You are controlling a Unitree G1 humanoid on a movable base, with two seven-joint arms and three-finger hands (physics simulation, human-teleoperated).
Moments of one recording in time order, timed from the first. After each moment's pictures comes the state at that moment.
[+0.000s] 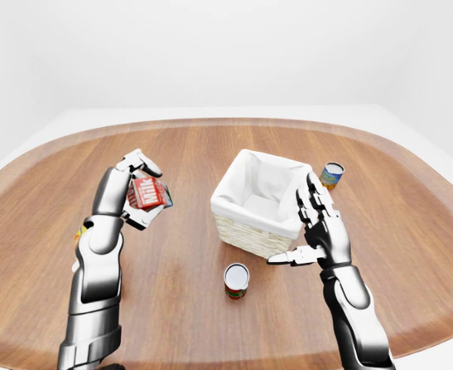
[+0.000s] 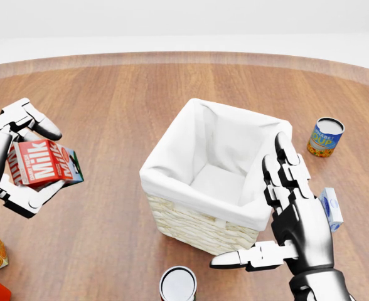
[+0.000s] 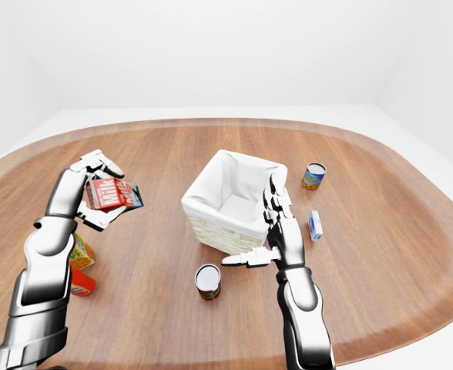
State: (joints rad) left arm -0.31 0.27 0.21 -0.08 0.47 0.09 -0.17; right arm 0.10 -0.01 -0.02 -0.36 0.10 0.09 0.13
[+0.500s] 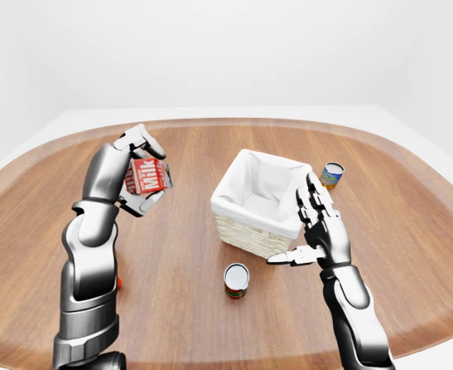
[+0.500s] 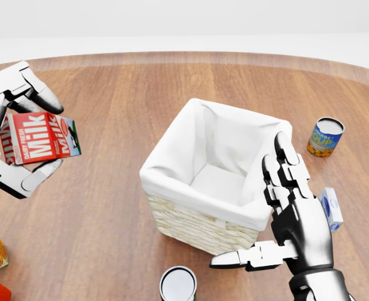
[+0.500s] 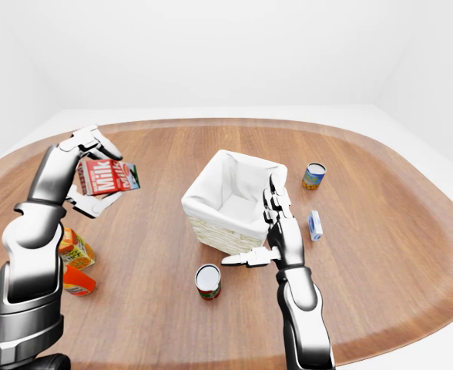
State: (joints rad) left arm -0.37 0.29 0.21 -0.24 0.53 0.09 -0.25; right arm 0.10 -0.01 -0.02 -0.36 0.10 0.09 0.13
